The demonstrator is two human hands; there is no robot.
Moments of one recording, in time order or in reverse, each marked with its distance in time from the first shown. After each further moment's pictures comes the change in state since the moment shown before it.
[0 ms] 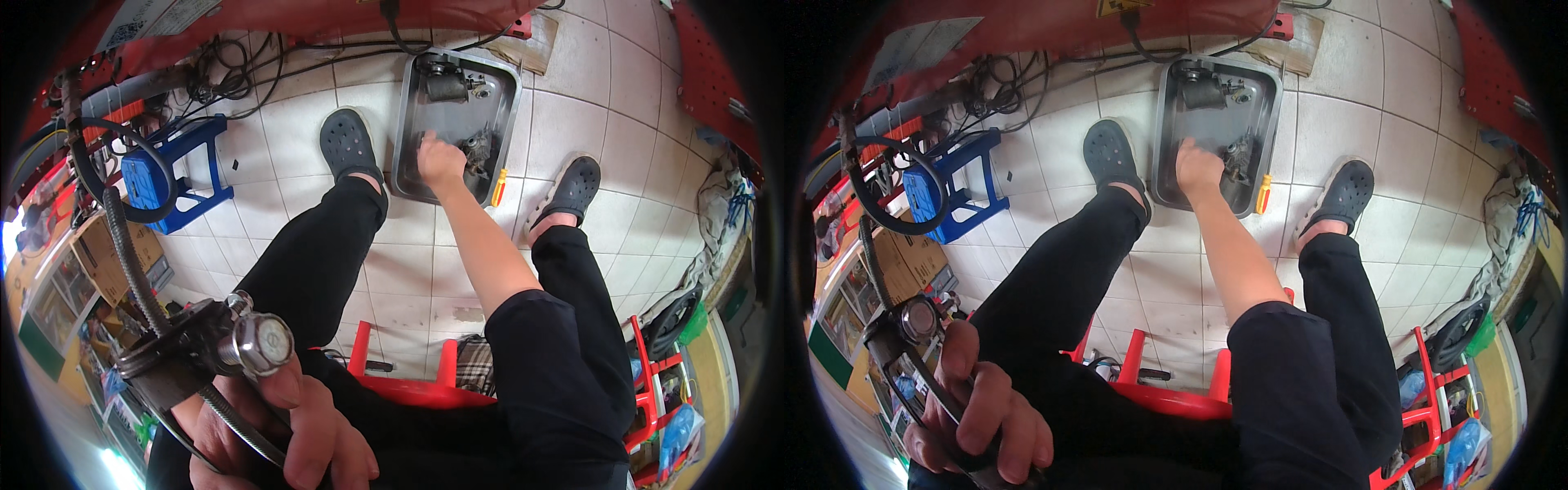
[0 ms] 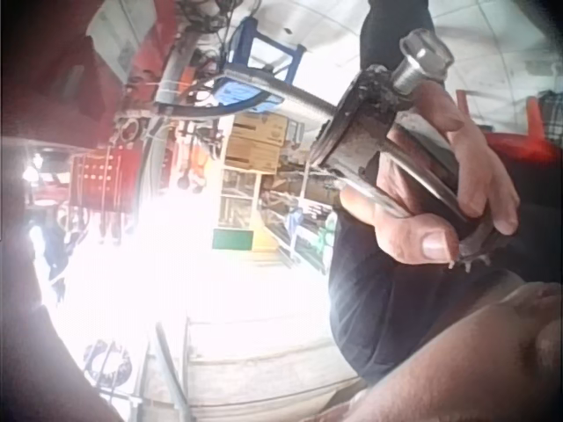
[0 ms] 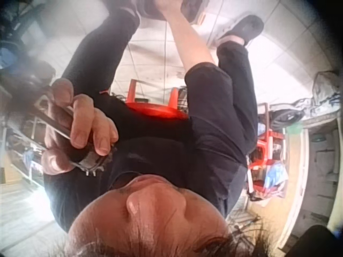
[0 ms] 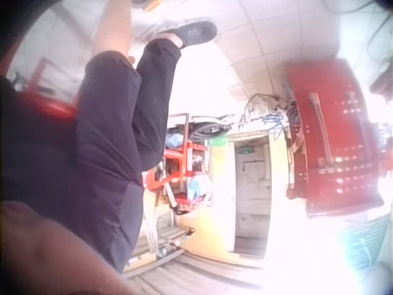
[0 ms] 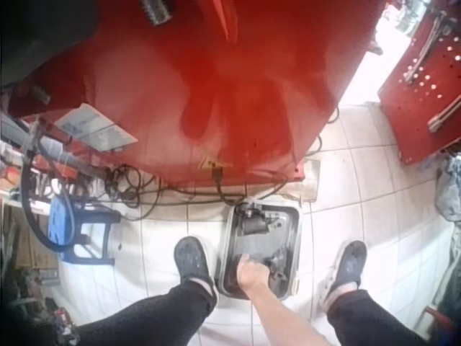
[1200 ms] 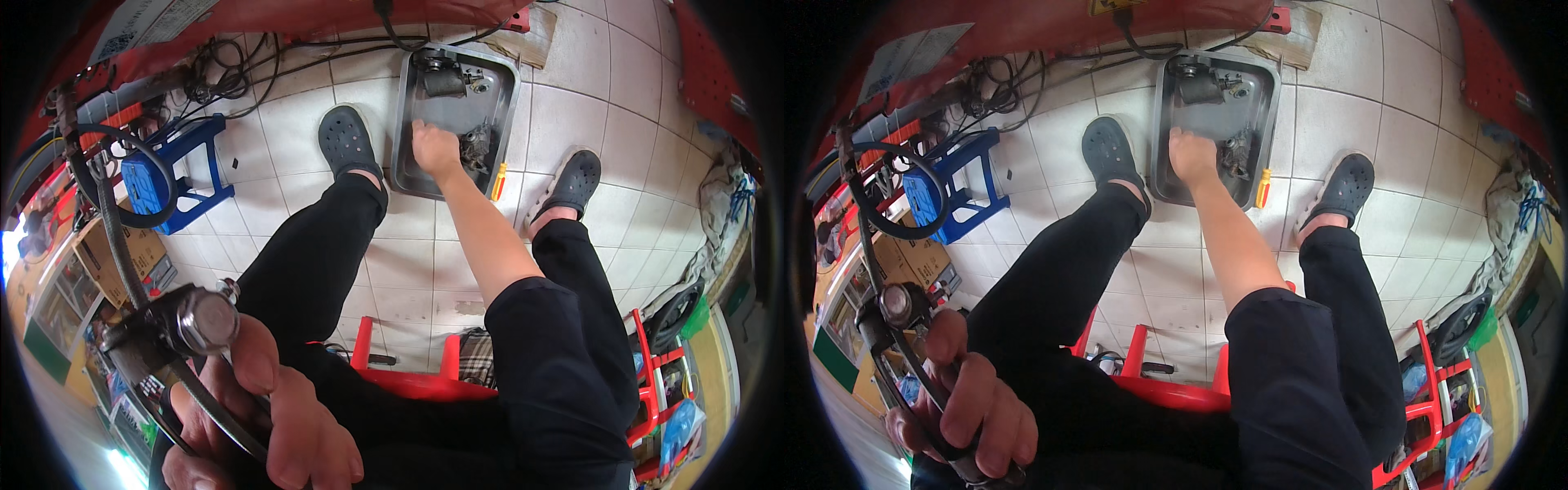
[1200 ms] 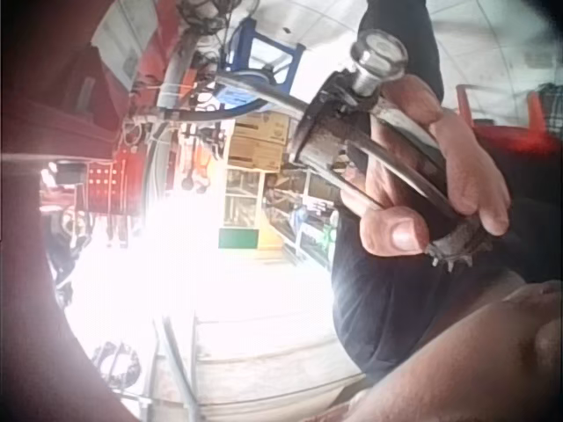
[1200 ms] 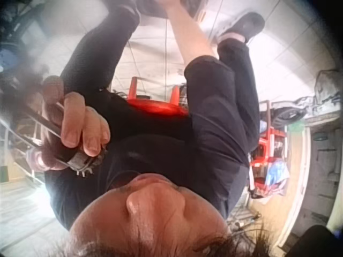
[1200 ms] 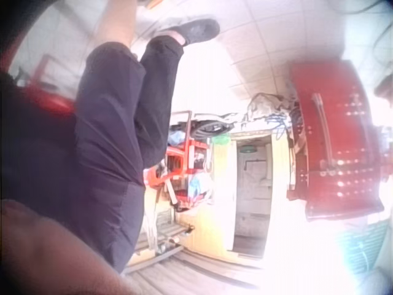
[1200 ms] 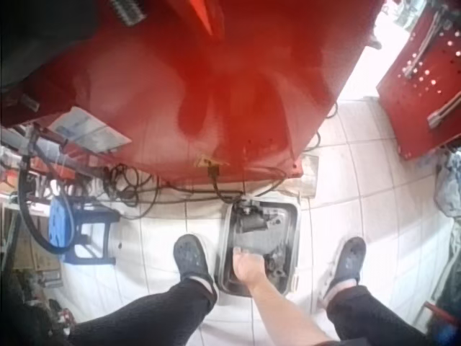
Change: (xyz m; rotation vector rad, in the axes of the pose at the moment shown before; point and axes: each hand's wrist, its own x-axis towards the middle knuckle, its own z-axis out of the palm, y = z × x) left_hand -0.001 0.009 0.017 -0.017 0.137 0.102; right_hand 0.019 0.001 0.007 -0.025 0.149 -0.224
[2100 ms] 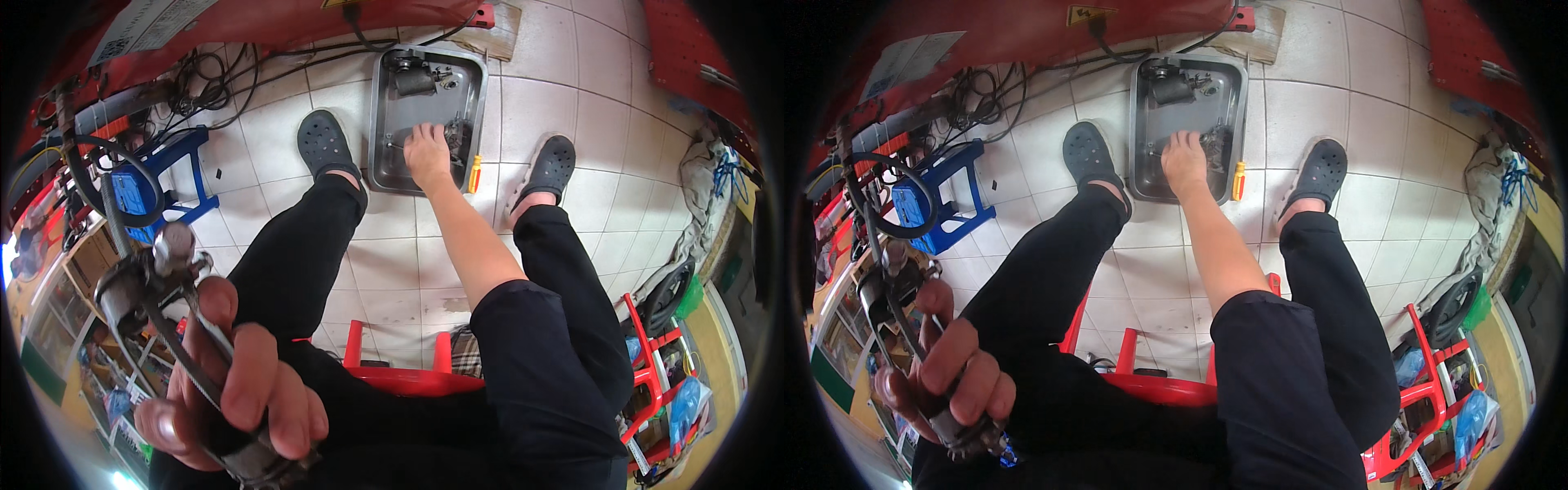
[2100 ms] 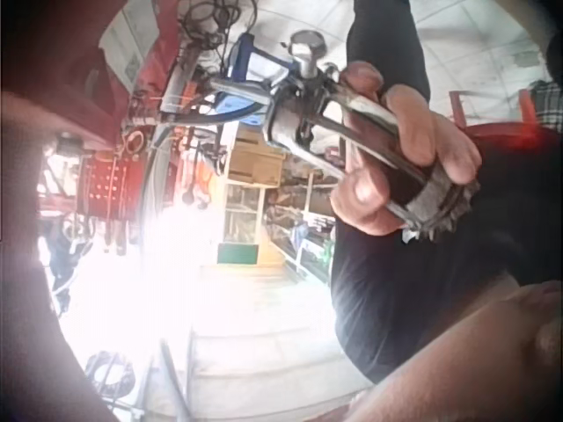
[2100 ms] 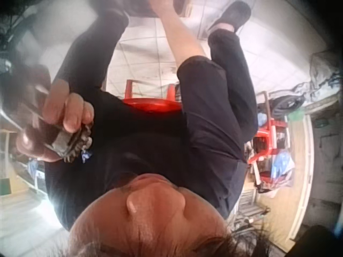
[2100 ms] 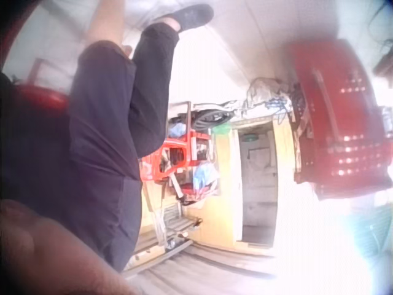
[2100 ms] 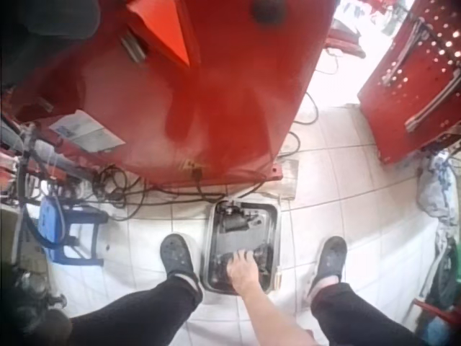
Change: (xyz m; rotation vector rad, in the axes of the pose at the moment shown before) left_hand -0.008 -0.010 0.001 -0.110 0.090 0.062; right_hand -0.044 0.018 -0.018 -0.575 0.031 -0.084
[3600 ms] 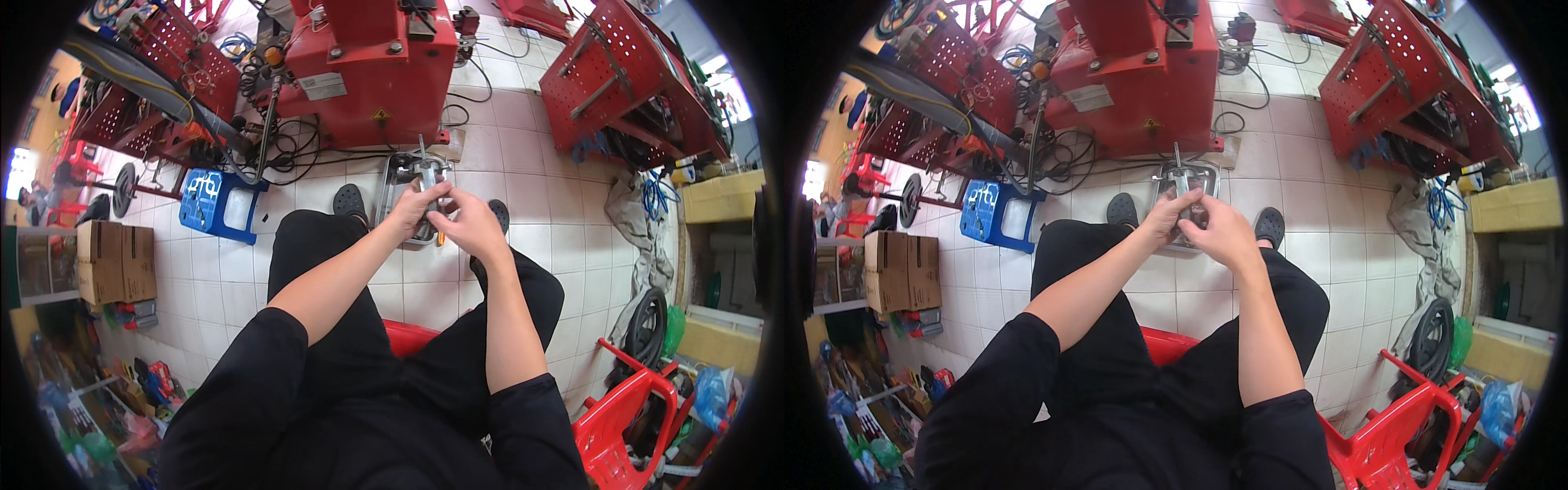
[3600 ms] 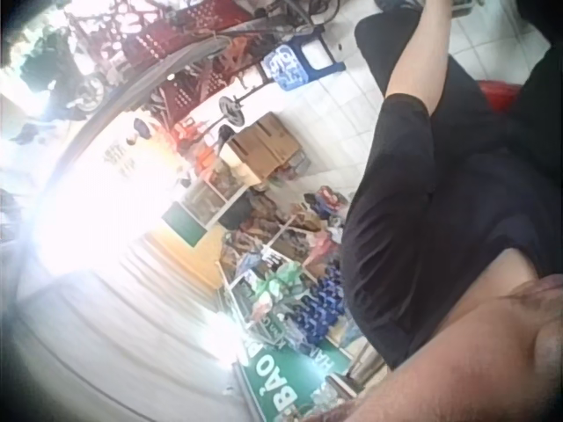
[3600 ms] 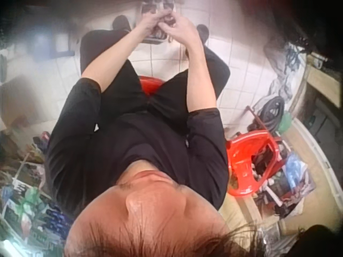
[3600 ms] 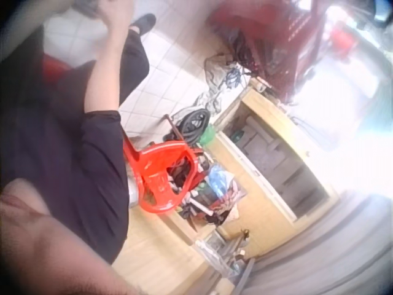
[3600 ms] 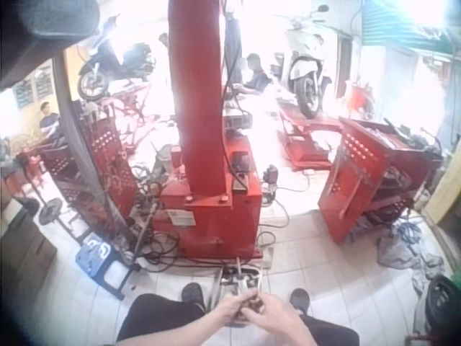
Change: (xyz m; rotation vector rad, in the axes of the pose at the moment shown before) left_hand 0.011 -0.136 -0.044 0.660 -0.186 0.103; right_hand -0.305 0.027 -0.321 1.024 0.356 0.175
